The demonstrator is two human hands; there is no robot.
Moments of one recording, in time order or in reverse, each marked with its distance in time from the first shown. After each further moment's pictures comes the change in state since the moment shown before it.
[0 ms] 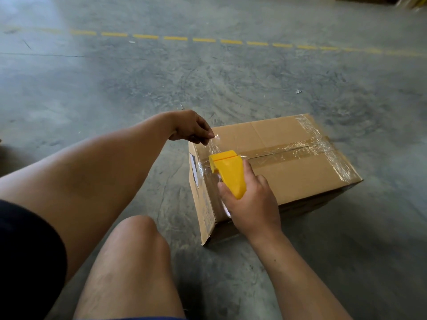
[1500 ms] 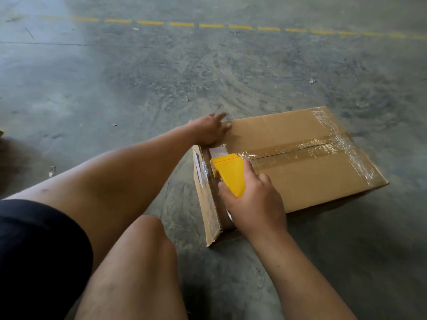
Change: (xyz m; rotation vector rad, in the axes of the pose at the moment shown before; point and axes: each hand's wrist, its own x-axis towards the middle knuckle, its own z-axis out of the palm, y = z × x) left_hand 0.056 -0.024 0.040 0.734 0.300 0.068; right_hand 0.024 -0.005 0.011 -0.141 -0.100 0.051
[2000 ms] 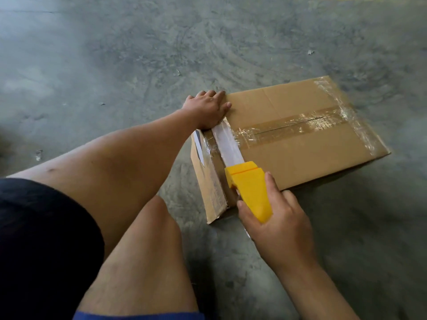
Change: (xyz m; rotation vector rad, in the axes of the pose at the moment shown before) left_hand -0.003 0.000 0.025 0.187 0.076 0.048; right_hand -0.072 0.037 0.007 -0.014 0.039 0.074
